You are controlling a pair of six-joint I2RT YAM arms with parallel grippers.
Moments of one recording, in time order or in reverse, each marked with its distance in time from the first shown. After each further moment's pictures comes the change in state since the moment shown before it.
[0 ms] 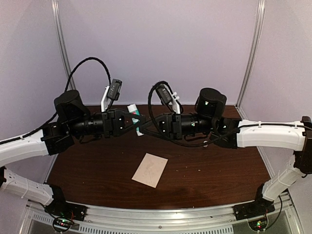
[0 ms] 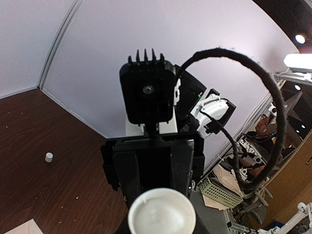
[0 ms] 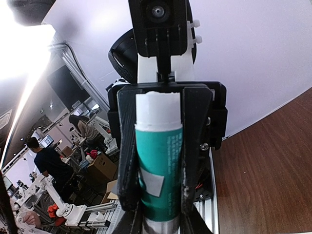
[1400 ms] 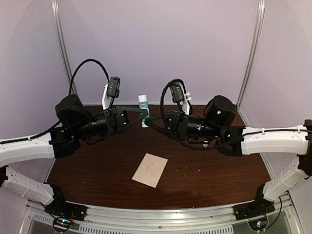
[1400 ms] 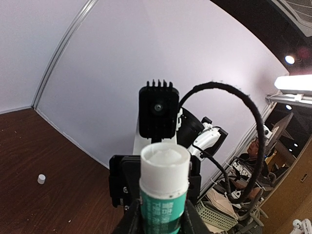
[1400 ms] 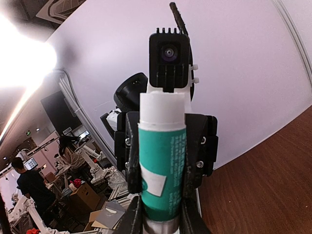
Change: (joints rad) left arm -0.023 0.050 -0.056 0.268 -0.069 -0.113; right arm 0.012 -0.063 -0.138 0.233 0.209 0.014
